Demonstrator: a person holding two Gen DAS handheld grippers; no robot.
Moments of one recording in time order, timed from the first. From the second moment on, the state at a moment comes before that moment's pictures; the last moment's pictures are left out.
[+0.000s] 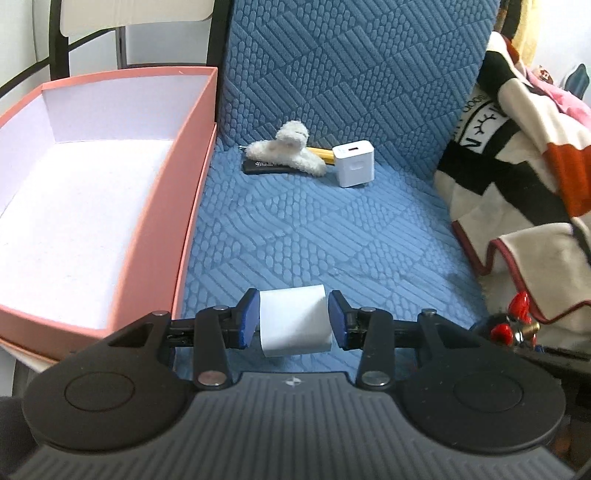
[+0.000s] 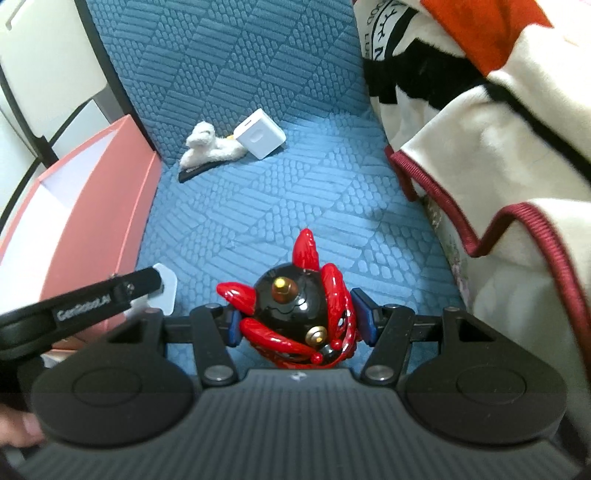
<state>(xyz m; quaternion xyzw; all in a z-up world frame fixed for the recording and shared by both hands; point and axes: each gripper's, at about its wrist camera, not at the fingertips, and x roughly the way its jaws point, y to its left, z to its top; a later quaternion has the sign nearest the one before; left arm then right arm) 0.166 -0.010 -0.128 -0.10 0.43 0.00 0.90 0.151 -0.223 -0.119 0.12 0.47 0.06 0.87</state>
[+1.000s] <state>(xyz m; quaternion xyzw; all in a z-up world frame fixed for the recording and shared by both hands) 0.174 0.124 0.043 -0.11 0.39 0.04 0.91 0.176 -0.097 0.020 0.05 0.40 0.18 0.90</state>
